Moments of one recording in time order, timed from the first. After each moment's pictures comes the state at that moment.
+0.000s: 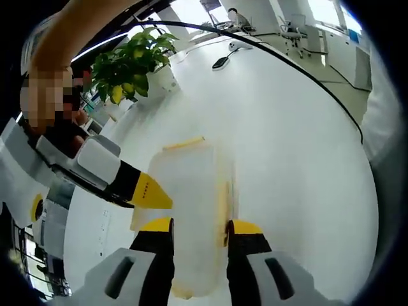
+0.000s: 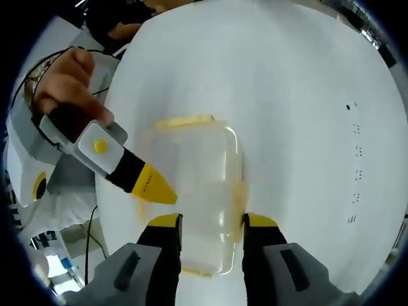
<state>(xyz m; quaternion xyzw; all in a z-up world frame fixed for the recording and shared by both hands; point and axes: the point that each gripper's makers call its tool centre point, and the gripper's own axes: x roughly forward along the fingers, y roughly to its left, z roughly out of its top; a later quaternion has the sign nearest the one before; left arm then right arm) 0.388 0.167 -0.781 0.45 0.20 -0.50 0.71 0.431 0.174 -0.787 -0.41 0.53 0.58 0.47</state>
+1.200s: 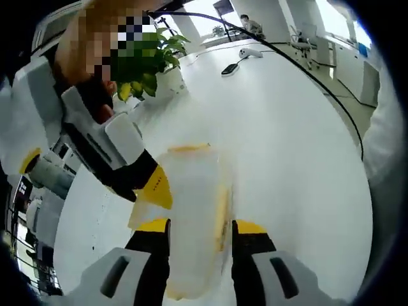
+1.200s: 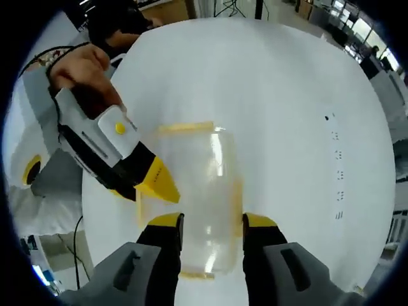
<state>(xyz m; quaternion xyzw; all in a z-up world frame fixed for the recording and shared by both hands) 0.382 0.168 -0.776 0.38 0.22 -0.51 0.74 0.434 0.184 -0.775 -0.39 0.46 0.56 0.57</state>
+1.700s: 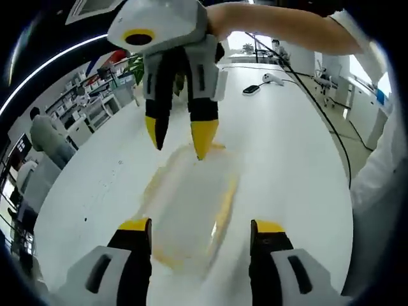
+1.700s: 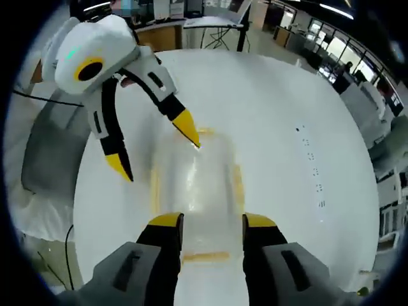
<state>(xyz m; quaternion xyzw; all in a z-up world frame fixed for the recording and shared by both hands) 0.385 0.210 -0.750 0.31 0.24 -0.47 0.79 0.419 0.149 -0.743 -0.36 0.36 0.56 0.65</state>
